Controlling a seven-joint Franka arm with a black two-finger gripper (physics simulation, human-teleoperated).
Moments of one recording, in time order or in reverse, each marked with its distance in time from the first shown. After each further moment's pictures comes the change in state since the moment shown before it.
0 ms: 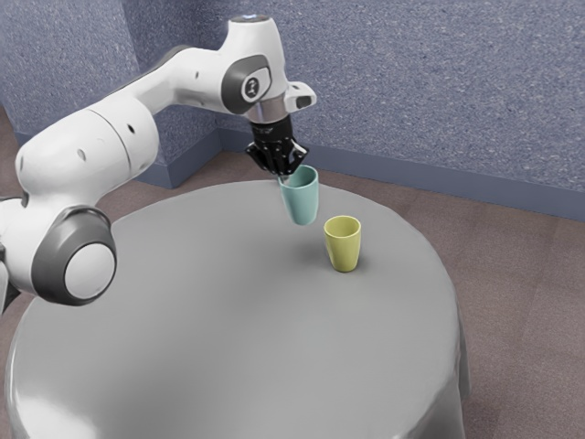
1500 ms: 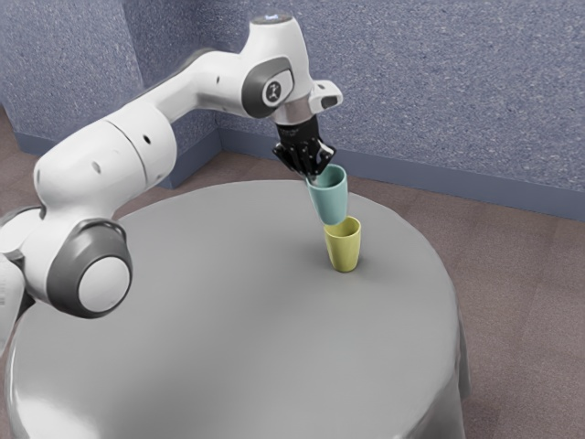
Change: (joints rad) arm -0.046 0.063 -0.031 0.096 -0.002 0.024 -0.005
